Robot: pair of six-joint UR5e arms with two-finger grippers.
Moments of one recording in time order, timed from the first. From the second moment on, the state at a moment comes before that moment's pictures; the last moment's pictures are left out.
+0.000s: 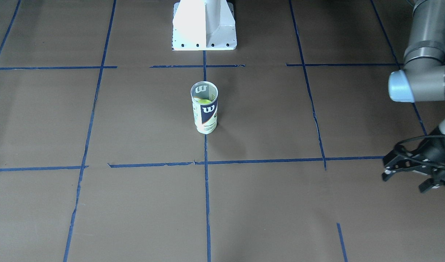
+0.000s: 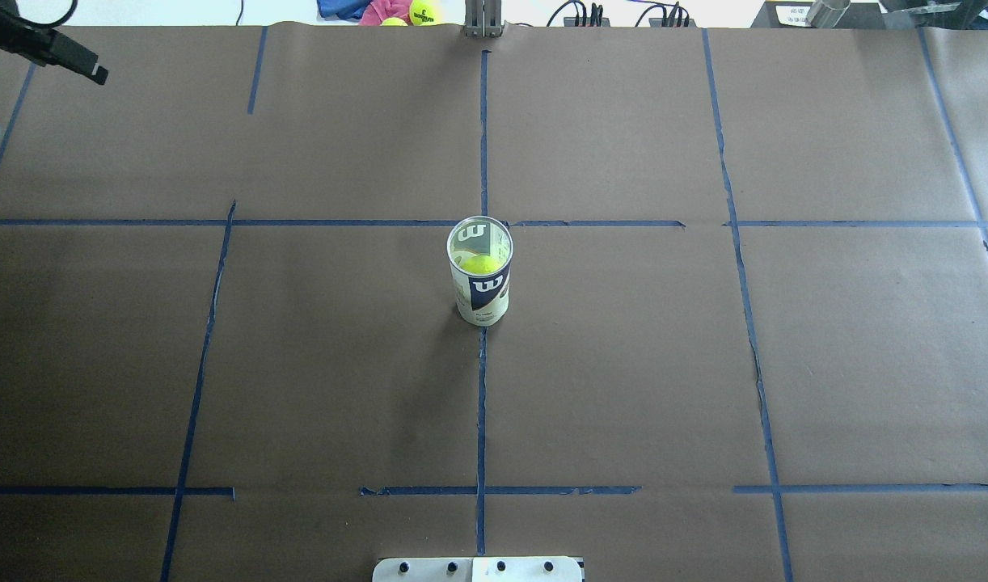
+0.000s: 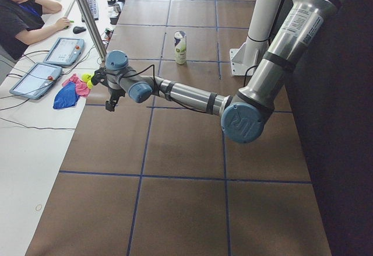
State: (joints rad) left arm -1.30 -1.98 -1.34 -1.95 -2.29 -0.25; right arm 1.58 -1.55 1.59 -1.47 2.37 -0.03
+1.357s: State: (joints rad) left arm -1.55 -1.61 -1.51 -1.63 -2.33 0.01; right arm 1.55 -1.63 1.60 -1.41 2.35 -0.14
